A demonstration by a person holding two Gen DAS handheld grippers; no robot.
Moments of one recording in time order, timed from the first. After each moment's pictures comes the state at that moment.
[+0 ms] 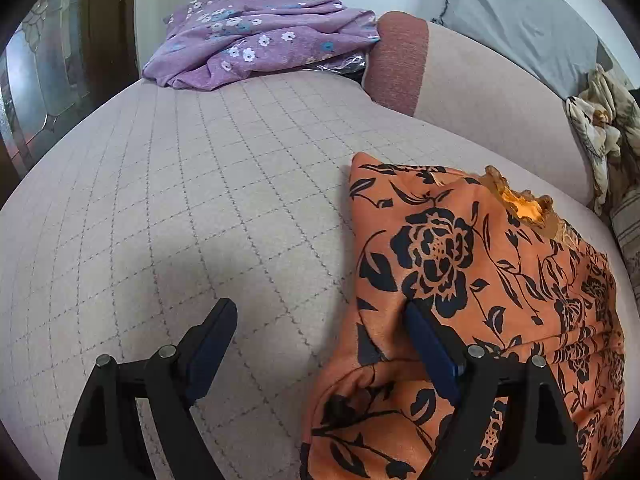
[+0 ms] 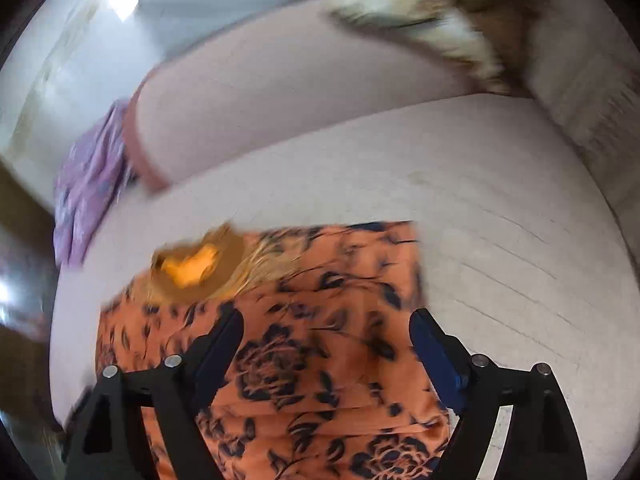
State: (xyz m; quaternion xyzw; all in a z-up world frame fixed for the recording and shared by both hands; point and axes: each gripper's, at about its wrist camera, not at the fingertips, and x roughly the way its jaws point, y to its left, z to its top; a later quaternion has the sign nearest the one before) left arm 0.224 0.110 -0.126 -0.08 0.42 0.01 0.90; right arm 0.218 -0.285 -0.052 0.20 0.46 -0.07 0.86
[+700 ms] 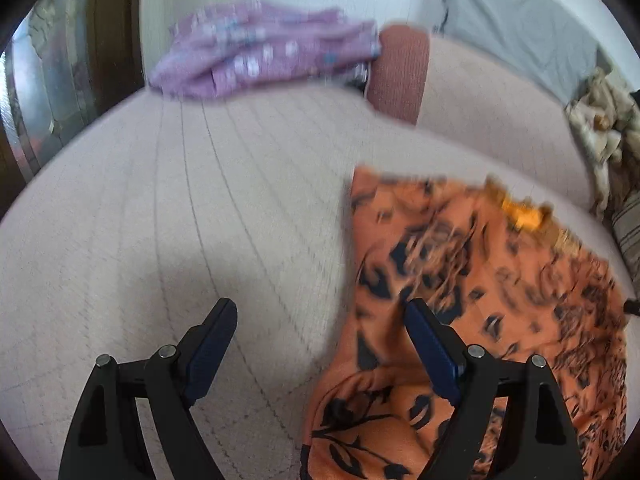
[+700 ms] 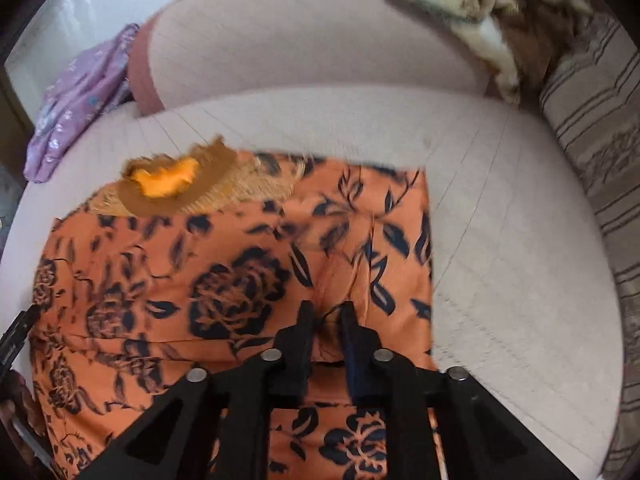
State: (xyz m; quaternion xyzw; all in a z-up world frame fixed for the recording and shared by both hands) left arm 0.216 0.109 -0.108 -0.08 0.39 0.02 0.92; right arm 0.211 -0.228 -0.078 0.04 0.52 -0.07 0.85
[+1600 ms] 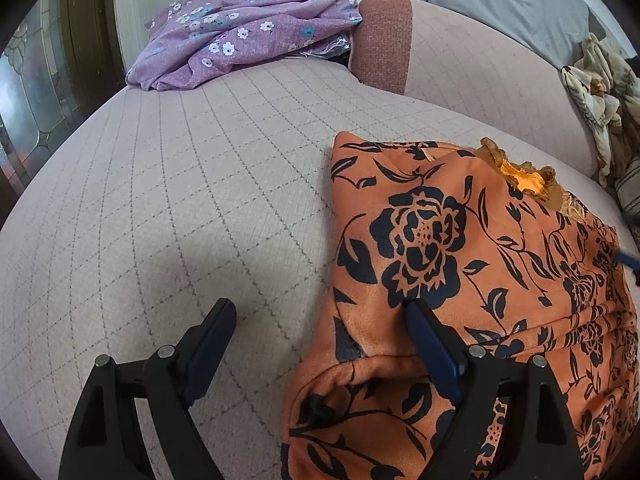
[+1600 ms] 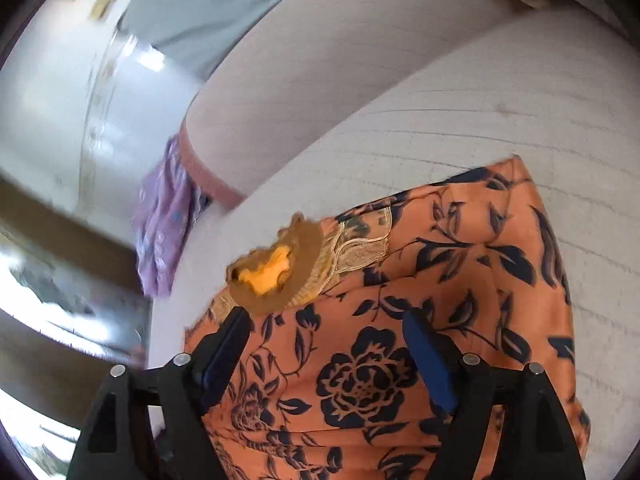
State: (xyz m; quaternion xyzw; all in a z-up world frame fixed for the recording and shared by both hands) left arm 0.230 0.091 -0.131 -0.04 0.45 0.01 0.89; right arm 0.243 -0.278 -0.102 0.33 0.45 0.07 0.83
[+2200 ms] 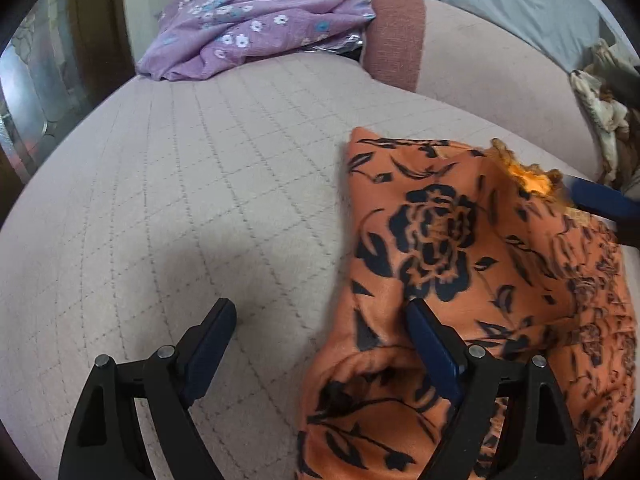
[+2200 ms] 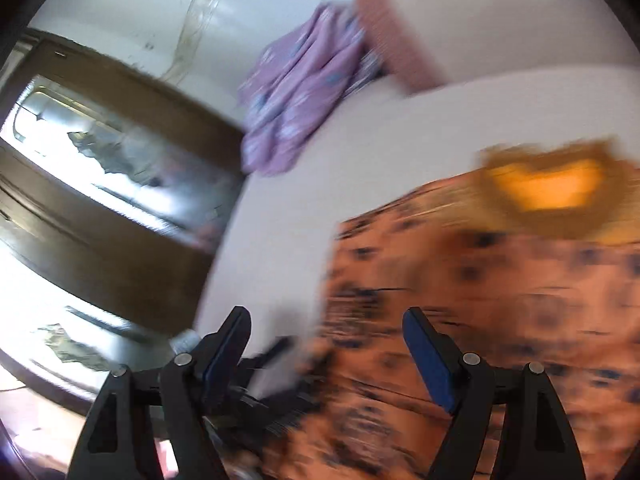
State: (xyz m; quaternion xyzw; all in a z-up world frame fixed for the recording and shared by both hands) left arm 0.227 0.099 -0.128 -0.05 0.46 0.01 0.89; right arm 0.260 -0.057 -0.058 0.27 0.50 0.33 0.75
